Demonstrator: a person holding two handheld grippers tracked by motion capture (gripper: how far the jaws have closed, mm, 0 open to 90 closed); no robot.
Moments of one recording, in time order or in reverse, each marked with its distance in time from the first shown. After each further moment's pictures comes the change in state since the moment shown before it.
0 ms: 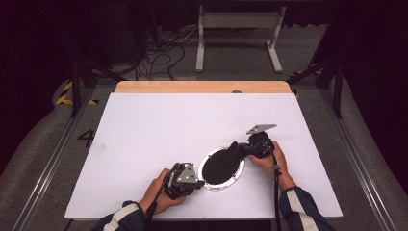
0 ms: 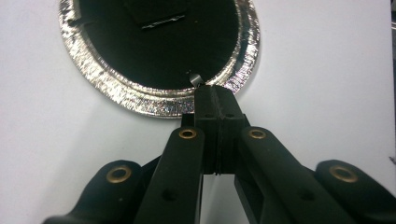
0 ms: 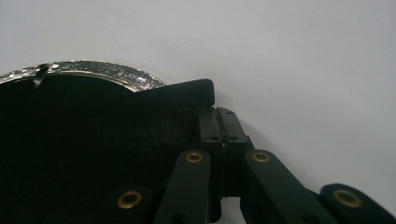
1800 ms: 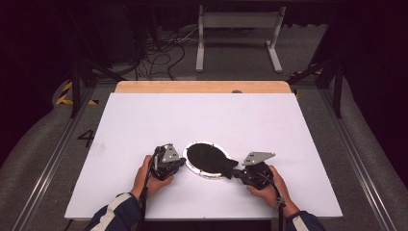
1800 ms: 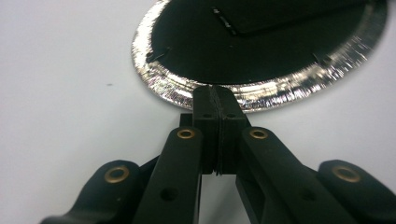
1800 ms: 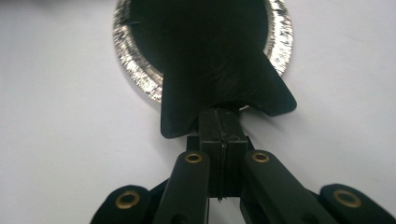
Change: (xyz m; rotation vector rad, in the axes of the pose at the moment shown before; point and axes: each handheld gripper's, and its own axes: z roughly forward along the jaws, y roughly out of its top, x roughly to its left) left arm 0.055 -0.023 -0.015 -0.036 0.274 -0.155; right arm 0.071 -0.043 -0.026 -0.023 0.133 -0.137
